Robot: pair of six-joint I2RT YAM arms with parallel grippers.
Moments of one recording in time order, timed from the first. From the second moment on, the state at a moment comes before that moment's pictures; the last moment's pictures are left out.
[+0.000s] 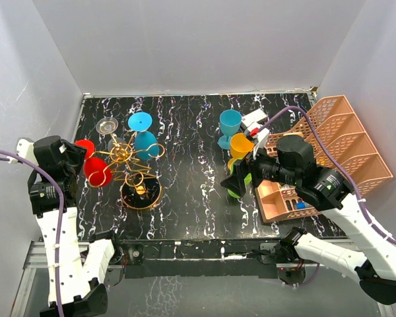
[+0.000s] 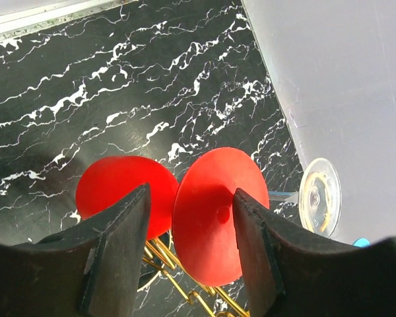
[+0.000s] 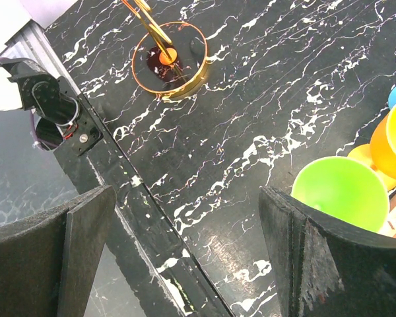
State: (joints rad) left arm 0.22 0.81 1.20 -0.96 -0.26 -0.92; right arm 0.71 0.86 1.16 -0.74 -0.31 0.16
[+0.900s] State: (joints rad) left arm 0.22 0.77 1.18 -0.86 -0.31 -0.92; right arm 0.71 0.86 1.16 -0.74 -0.31 0.16
